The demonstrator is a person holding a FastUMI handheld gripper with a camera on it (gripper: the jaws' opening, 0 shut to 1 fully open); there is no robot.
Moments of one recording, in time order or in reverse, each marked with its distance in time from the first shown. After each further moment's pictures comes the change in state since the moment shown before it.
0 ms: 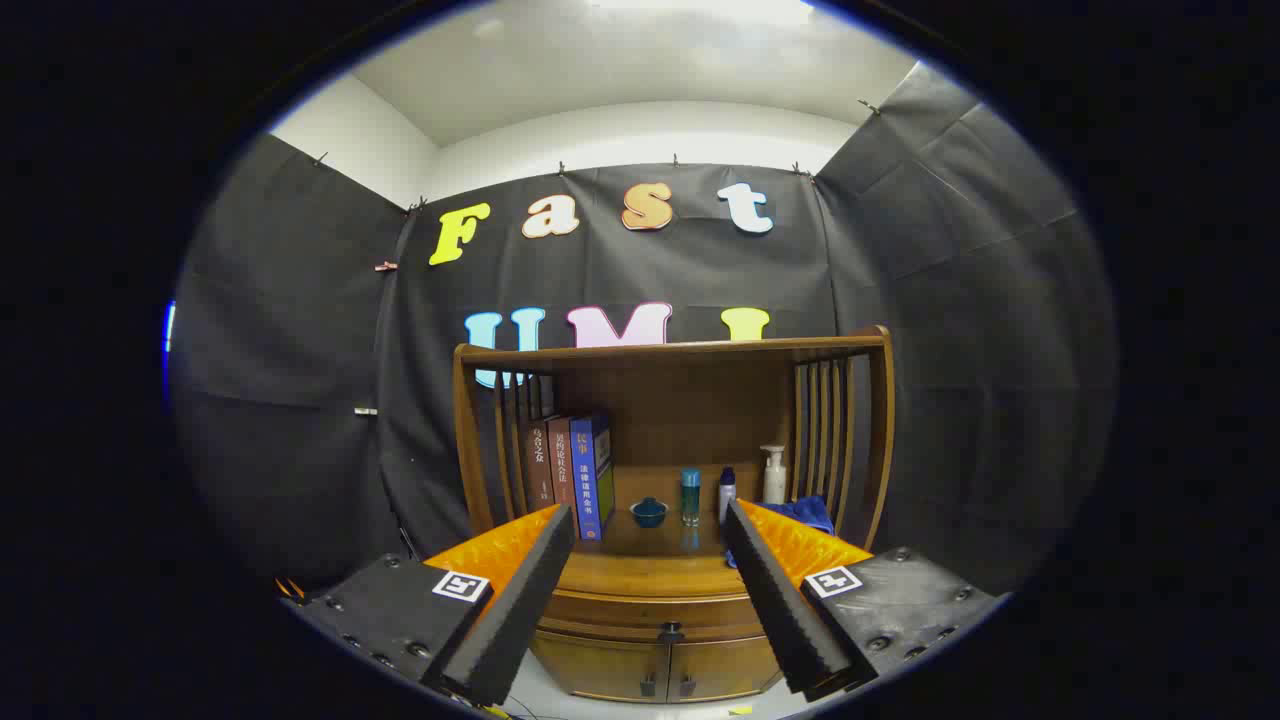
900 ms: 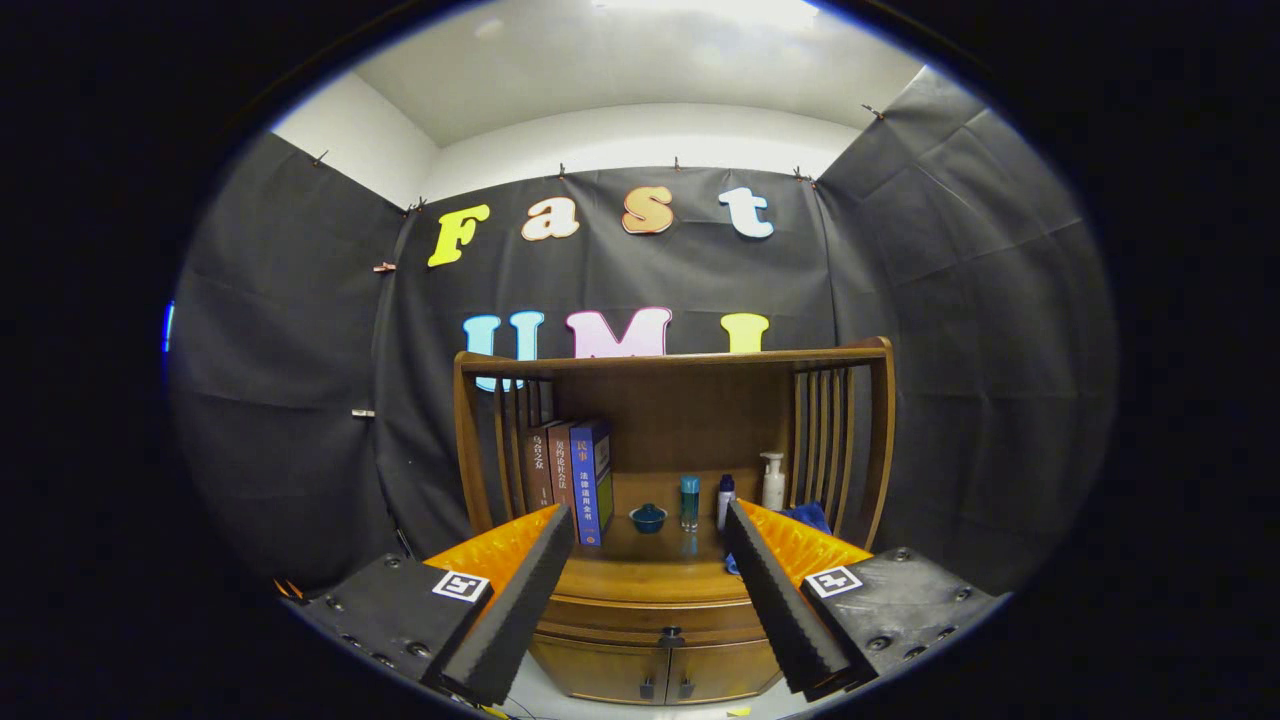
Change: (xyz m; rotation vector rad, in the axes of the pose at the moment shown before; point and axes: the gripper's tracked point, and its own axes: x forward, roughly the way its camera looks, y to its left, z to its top) arm 0.003 0.004 0.008 -0.014 -0.009 -0.015
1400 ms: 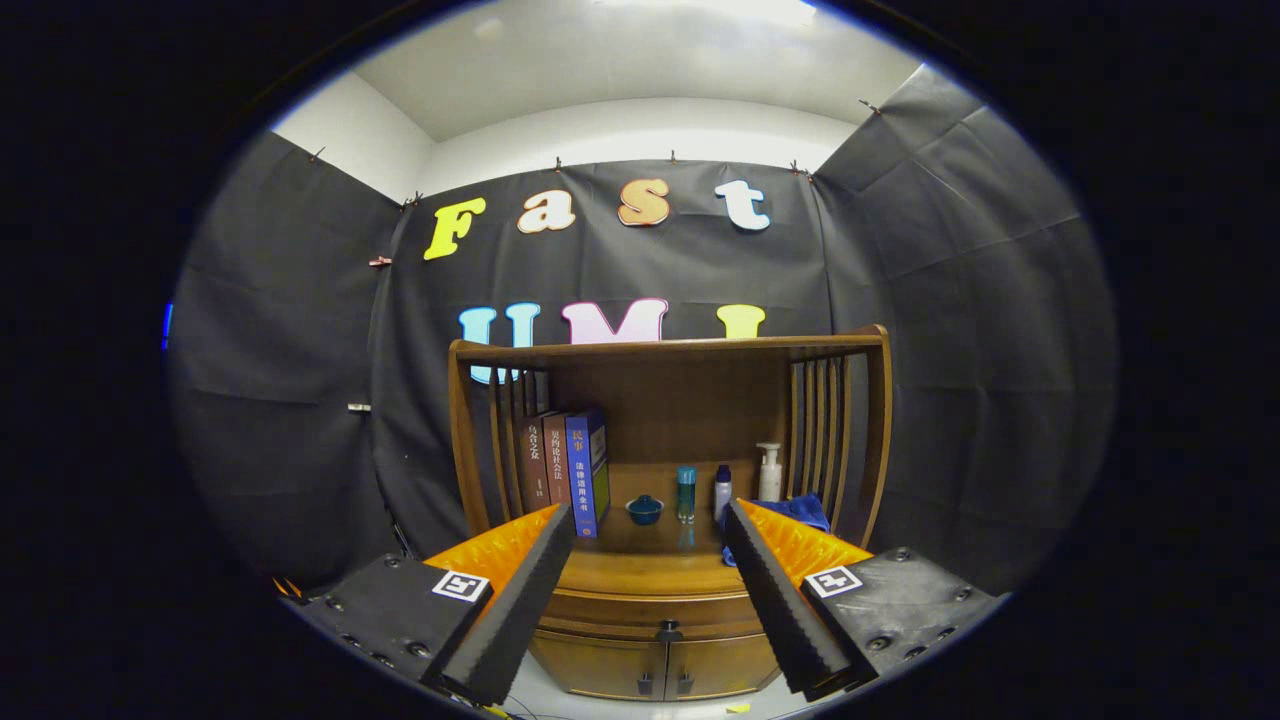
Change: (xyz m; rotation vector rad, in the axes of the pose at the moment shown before) arm -0.001 -0.006 -0.014 0.000 0.031 -0.013
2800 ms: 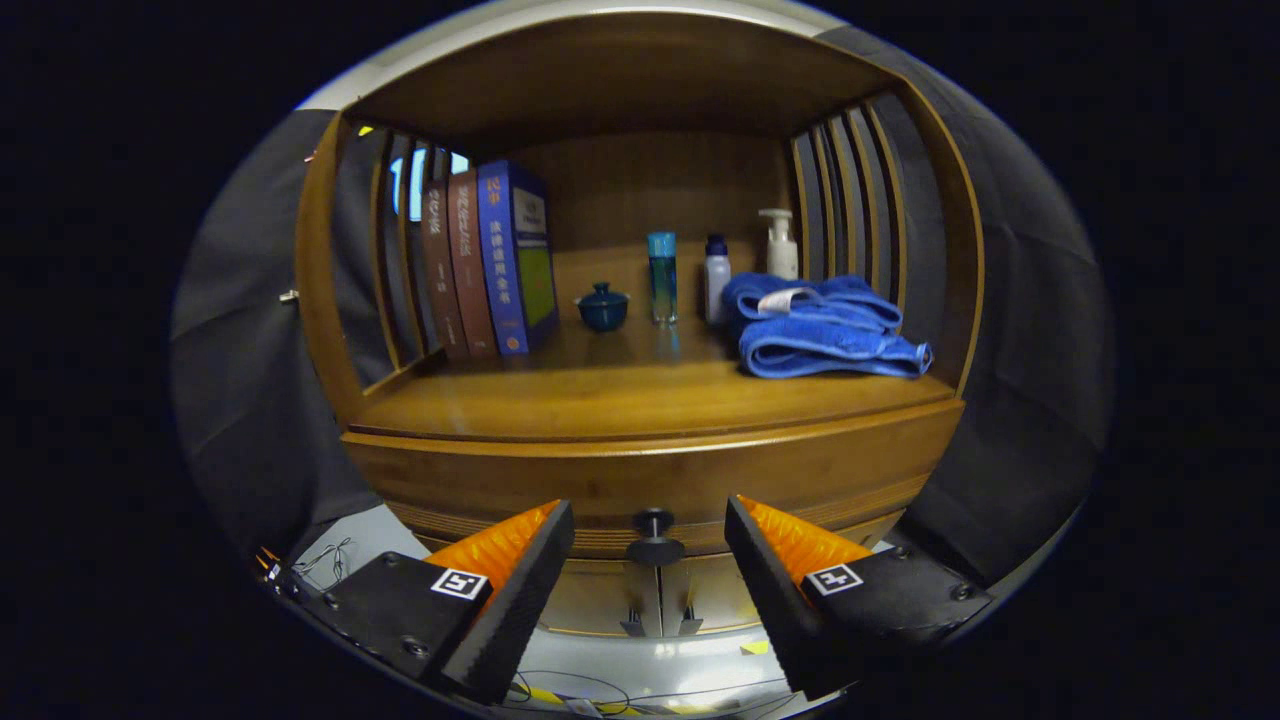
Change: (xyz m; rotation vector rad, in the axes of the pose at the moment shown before) arm 0.120 -0.034 -0.304 0.044 0.468 -0.098
